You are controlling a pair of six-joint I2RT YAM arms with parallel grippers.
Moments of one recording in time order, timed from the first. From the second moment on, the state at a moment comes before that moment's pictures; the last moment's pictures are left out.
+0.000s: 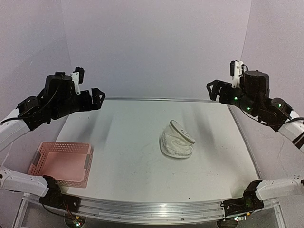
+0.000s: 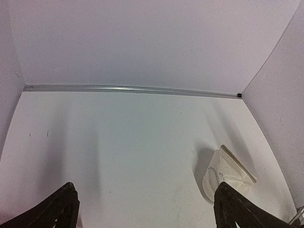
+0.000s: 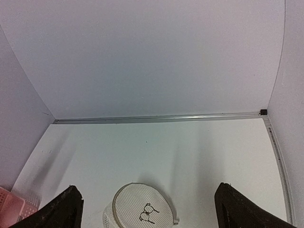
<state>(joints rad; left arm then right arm) -0.77 1.05 1.17 -0.52 -0.36 -0.43 0.66 1.06 1.15 -0.38 0.37 0.35</state>
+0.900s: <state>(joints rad) -0.52 0.90 0.87 -0.74 -0.47 -0.89 0.66 1.18 1.10 -0.44 0.33 0.35</state>
